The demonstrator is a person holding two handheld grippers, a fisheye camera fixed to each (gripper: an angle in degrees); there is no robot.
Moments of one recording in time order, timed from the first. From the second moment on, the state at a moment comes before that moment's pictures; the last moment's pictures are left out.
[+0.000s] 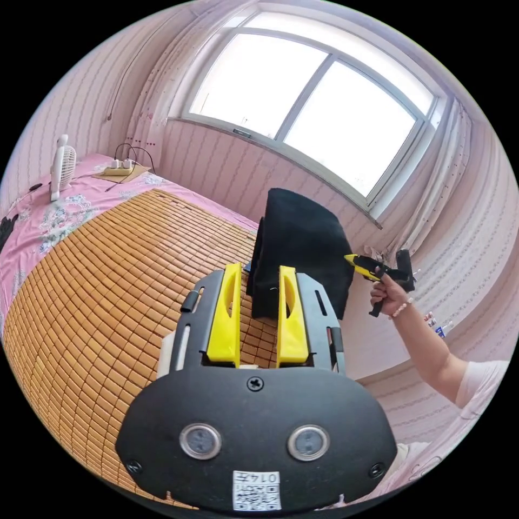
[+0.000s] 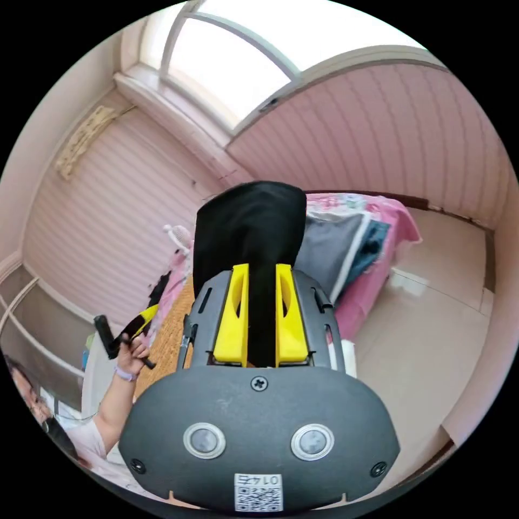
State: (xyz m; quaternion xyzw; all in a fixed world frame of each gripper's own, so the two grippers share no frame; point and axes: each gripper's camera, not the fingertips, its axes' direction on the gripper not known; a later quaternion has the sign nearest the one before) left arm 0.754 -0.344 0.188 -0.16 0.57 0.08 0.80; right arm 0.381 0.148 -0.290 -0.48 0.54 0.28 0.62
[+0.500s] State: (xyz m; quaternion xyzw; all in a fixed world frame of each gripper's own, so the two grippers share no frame) left arm 0.370 -0.091 -0.037 -0.26 0.36 -0.02 0.89; right arm 0.108 0.085 -0.262 -0.68 0.41 0.14 0.59
